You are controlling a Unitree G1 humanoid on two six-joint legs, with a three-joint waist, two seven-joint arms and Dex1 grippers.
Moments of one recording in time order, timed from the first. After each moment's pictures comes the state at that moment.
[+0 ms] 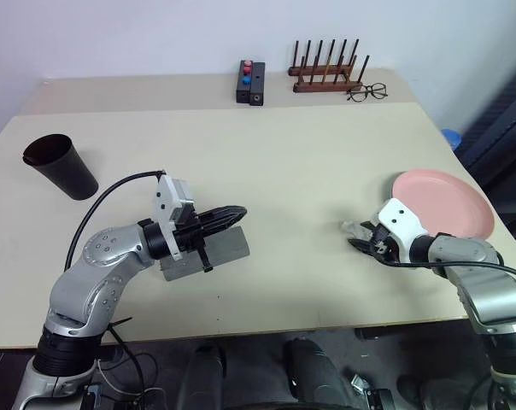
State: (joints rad) left arm -0.24 0.56 0.02 -0.43 -0.62 0.50 -0.81; right arm -0.19 -0.76 -0.02 -0.22 0.11 0.64 0.77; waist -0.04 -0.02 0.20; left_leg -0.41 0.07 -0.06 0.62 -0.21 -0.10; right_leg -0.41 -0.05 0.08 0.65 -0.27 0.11
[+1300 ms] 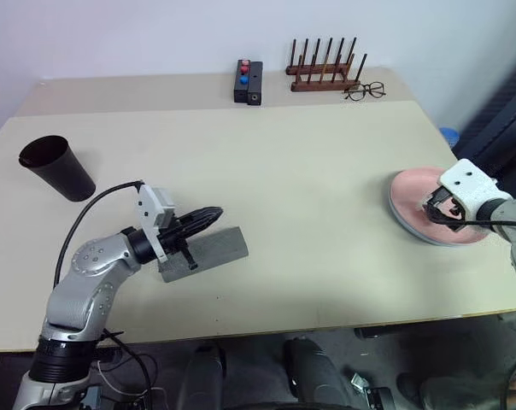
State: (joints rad) left arm -0.14 0.57 0.11 -0.29 -0.53 0.34 -0.81; right arm -0.37 -0.97 -0.09 0.10 -0.03 0.46 0.67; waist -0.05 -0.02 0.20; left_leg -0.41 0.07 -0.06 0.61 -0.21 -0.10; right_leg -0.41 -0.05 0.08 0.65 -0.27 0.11
